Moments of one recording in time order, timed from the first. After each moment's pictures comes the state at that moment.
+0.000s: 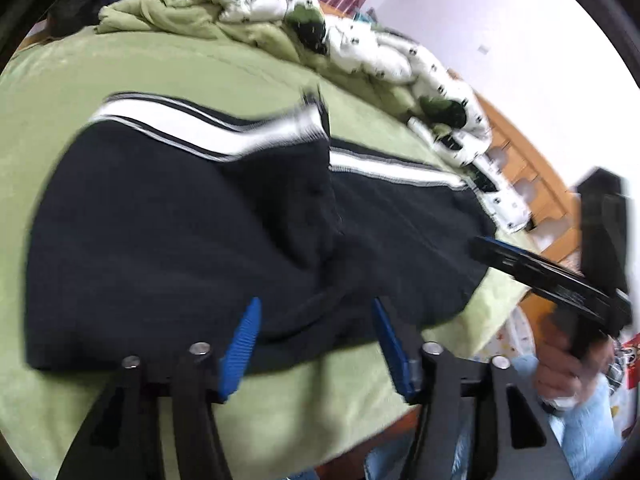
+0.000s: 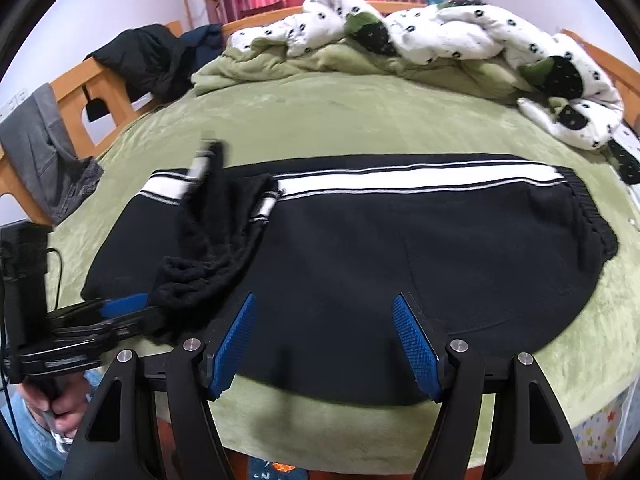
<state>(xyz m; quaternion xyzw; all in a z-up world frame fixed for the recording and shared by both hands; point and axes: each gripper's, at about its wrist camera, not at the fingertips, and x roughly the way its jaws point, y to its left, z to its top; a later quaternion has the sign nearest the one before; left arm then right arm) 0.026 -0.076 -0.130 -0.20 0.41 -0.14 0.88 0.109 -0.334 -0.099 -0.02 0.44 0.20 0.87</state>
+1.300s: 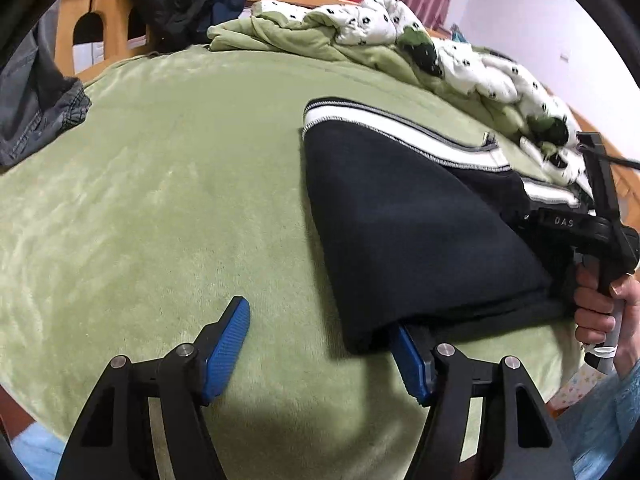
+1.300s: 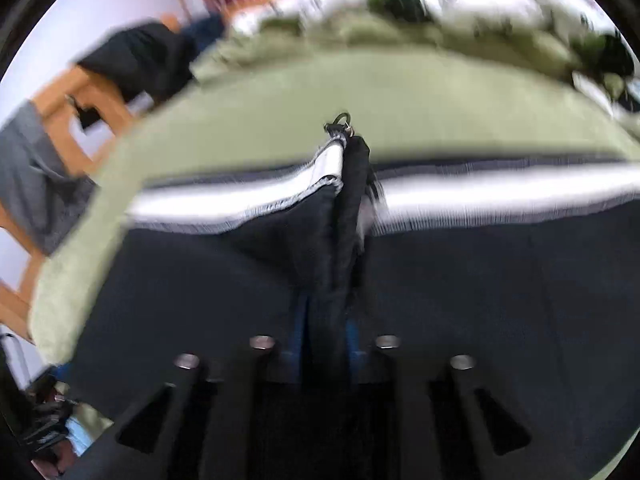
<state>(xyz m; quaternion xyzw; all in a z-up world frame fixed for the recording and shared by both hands) 0.001 0.010 -0.166 -0.13 0.41 0.06 0.90 0.200 -0.257 -0.173 0.01 0.48 0.21 0.85</state>
